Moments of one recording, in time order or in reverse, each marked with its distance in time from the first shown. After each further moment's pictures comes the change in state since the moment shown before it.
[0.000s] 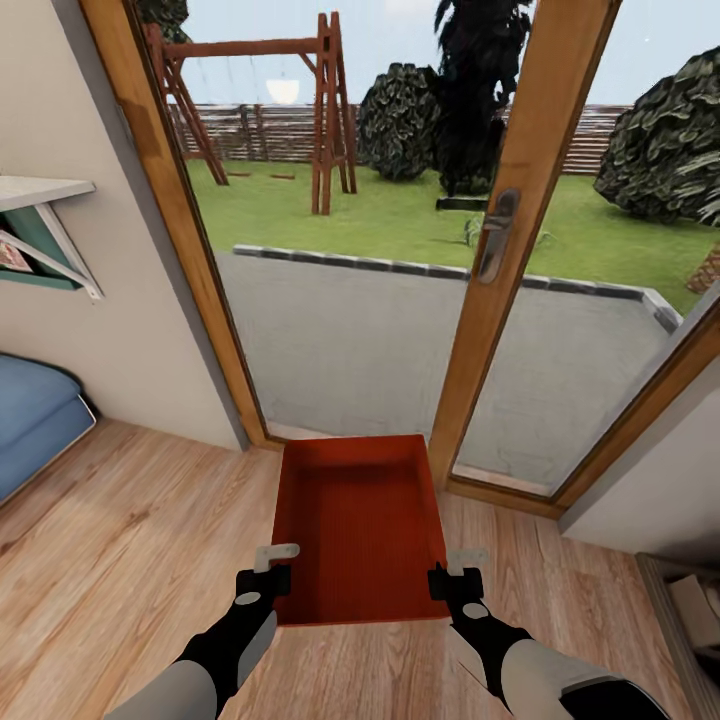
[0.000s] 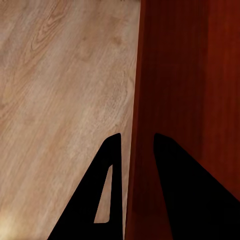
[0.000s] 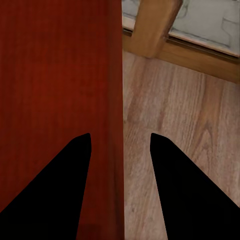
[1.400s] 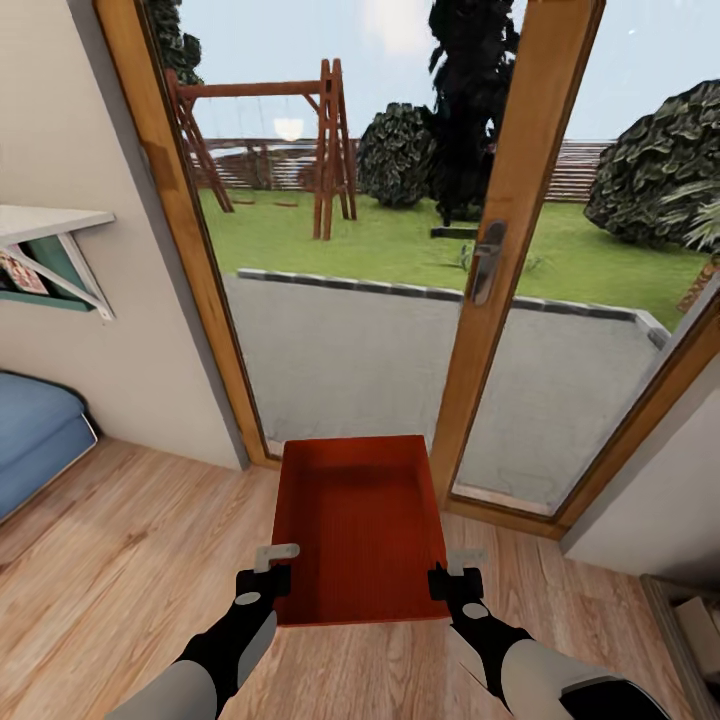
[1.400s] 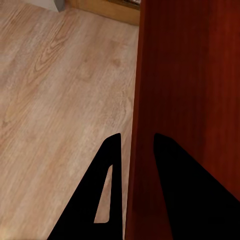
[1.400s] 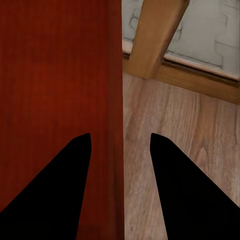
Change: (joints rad) left arm 0.000 0.000 -0.001 0.000 0.000 0.000 0.001; right arm 0.000 0.000 0.000 0.000 0.000 0.001 0.000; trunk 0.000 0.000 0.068
